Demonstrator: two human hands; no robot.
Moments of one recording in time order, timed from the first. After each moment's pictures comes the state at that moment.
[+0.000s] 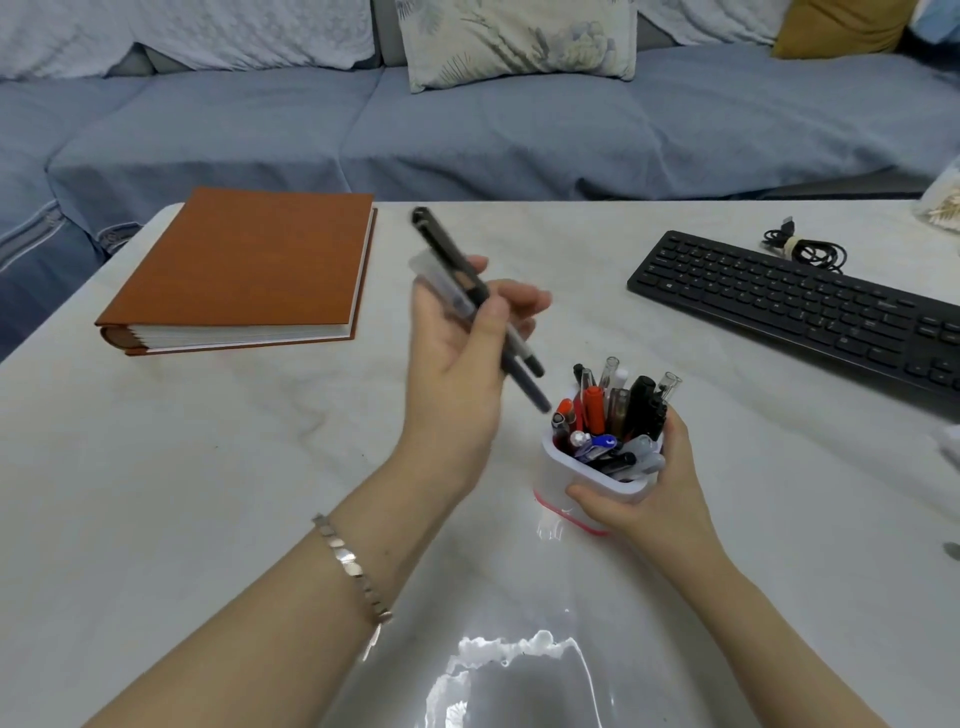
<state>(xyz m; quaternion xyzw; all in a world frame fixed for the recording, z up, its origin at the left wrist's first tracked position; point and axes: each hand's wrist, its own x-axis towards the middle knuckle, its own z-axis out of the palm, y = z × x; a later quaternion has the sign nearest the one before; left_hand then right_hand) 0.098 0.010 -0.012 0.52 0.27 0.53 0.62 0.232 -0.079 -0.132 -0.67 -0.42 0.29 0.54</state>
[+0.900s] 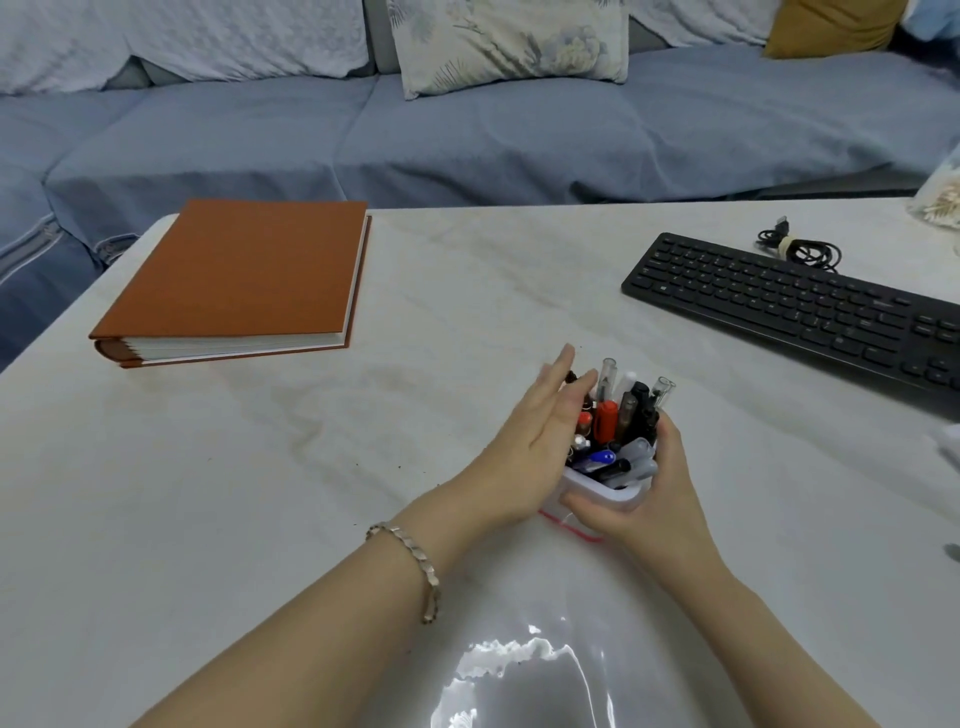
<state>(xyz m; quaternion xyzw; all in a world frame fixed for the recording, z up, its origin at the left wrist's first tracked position) 0.118 0.002 -0.065 0.76 0.33 0.17 0.54 0.231 -0.072 -0.132 -0.69 -0.40 0.28 0.53</state>
